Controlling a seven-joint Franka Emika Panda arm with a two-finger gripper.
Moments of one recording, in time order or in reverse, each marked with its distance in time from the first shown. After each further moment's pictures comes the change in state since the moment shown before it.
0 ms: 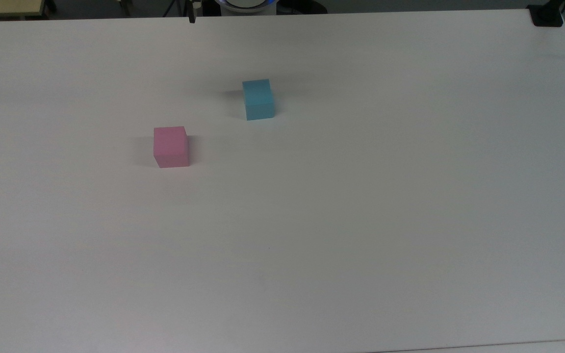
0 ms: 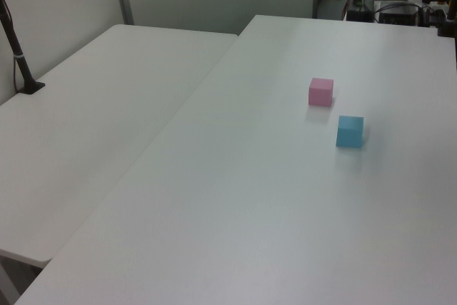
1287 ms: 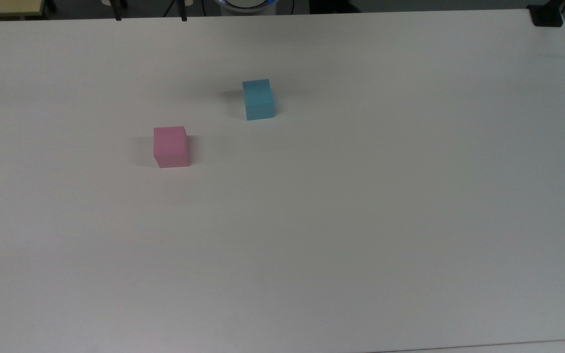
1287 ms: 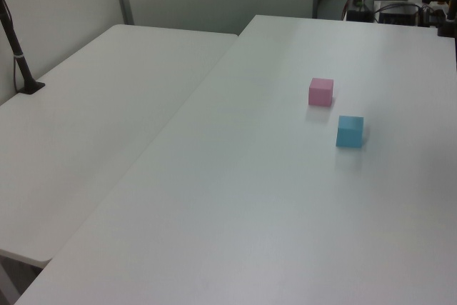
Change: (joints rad) arm -0.022 0.001 -0.001 -0.001 -0.002 0.024 -0.184
